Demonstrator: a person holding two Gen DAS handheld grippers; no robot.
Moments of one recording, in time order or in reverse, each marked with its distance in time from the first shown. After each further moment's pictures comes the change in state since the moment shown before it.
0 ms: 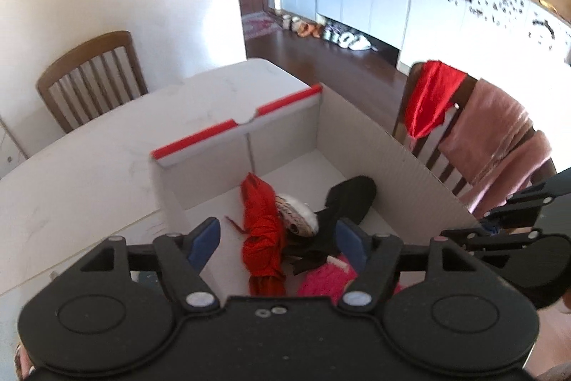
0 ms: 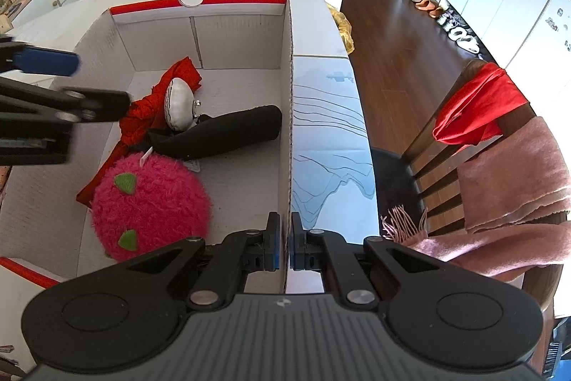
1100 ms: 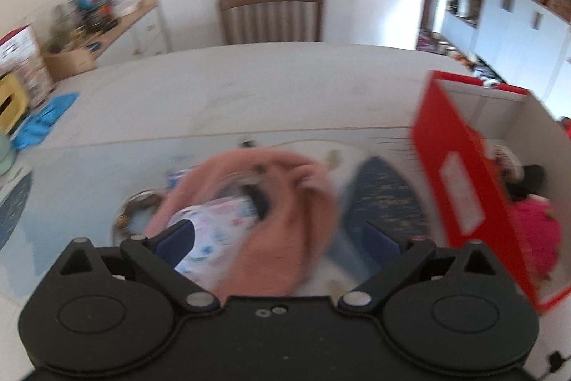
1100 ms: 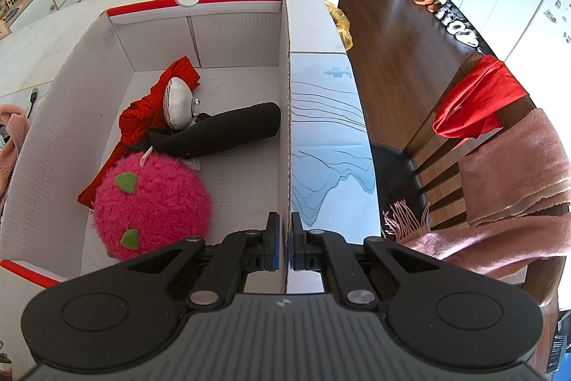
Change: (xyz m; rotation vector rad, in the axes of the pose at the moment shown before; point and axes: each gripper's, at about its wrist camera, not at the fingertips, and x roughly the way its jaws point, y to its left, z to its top) left arm -0.055 0.151 -0.136 -0.427 0.023 0.367; right arm -0.001 -0.002 -0.001 0.026 0.008 0.009
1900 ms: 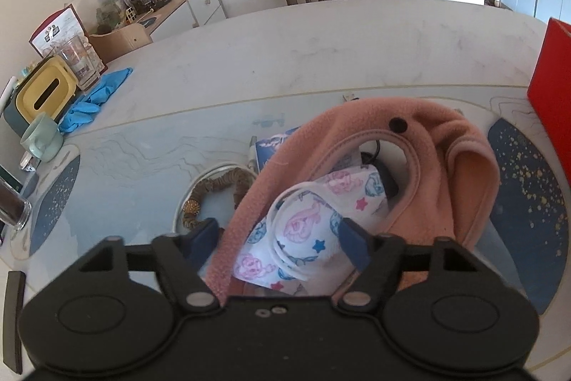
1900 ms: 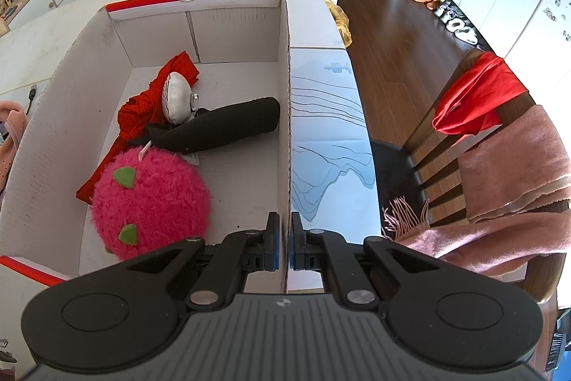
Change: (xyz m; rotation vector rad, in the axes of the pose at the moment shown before) left arm 0.057 0.035 -0.012 0.042 0.081 0.222; right arm 0.002 -0.001 -0.003 -0.002 0.010 -0.002
